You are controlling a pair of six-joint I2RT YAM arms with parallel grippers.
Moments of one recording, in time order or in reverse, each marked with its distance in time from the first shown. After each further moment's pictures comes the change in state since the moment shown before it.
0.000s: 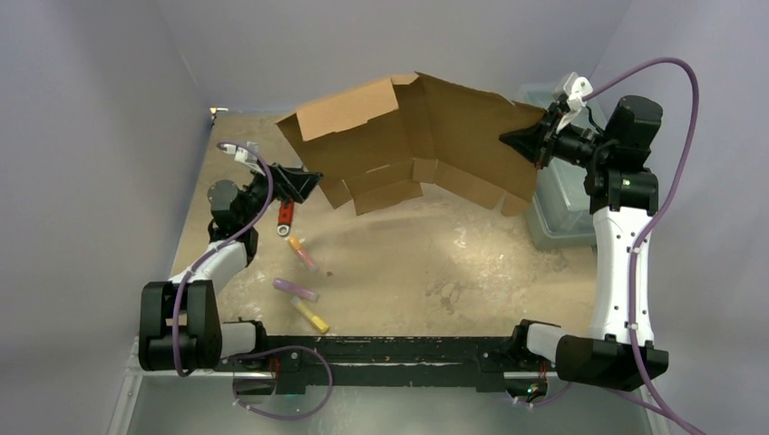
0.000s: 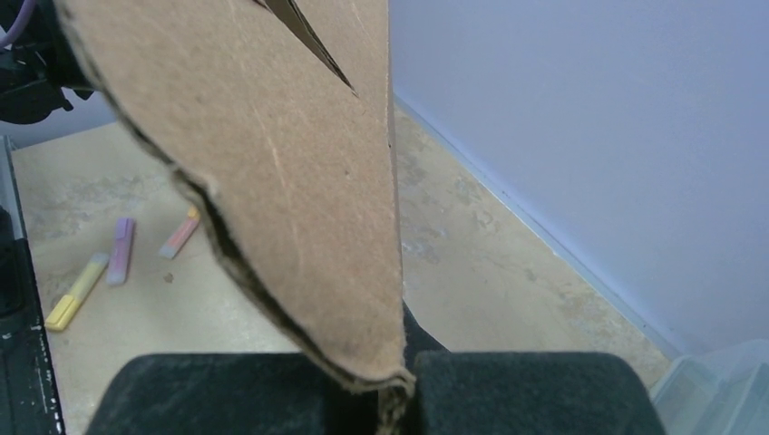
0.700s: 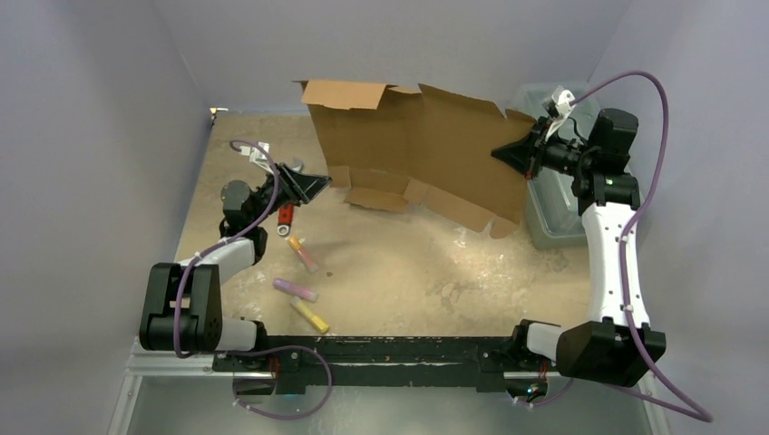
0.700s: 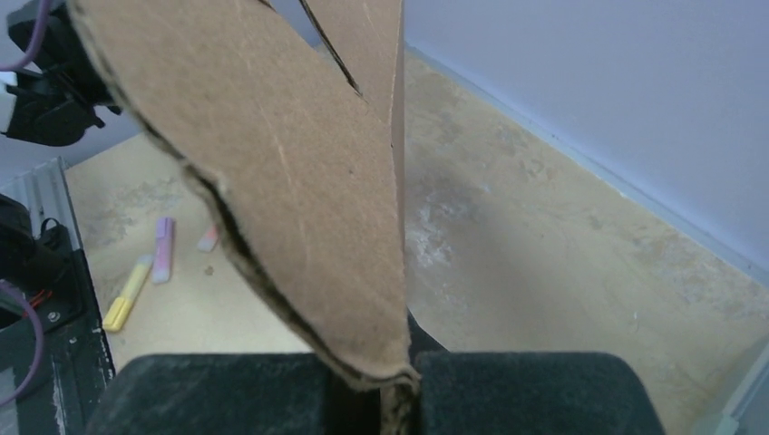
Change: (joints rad) left arm -0.070 0.103 -0.007 0.135 0.053 -0.233; right arm 0.000 0.014 -0.165 0.085 -0.014 0.109
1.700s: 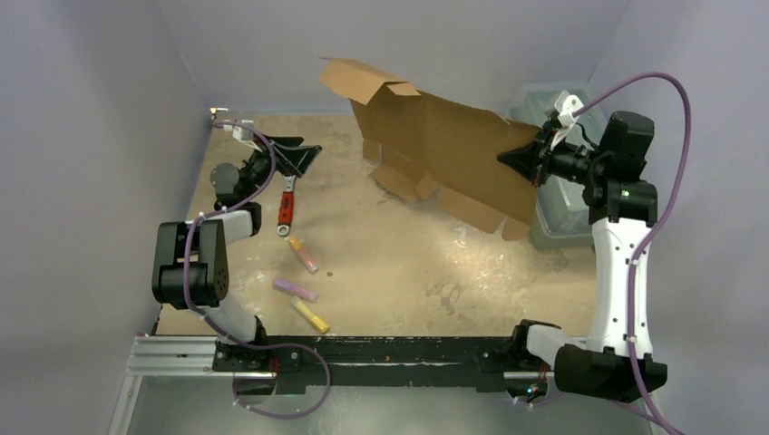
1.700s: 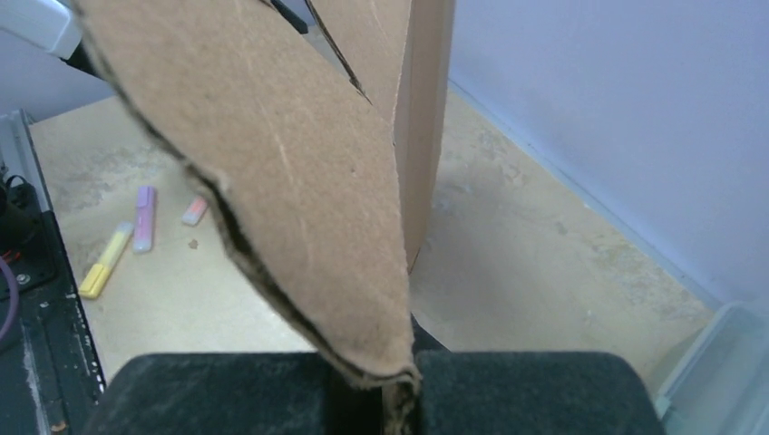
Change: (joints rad) left arm 0.097 0.266 0.219 0.270 0.018 0.104; right arm 0.000 -0.069 0.089 -0.227 0.040 -0.177
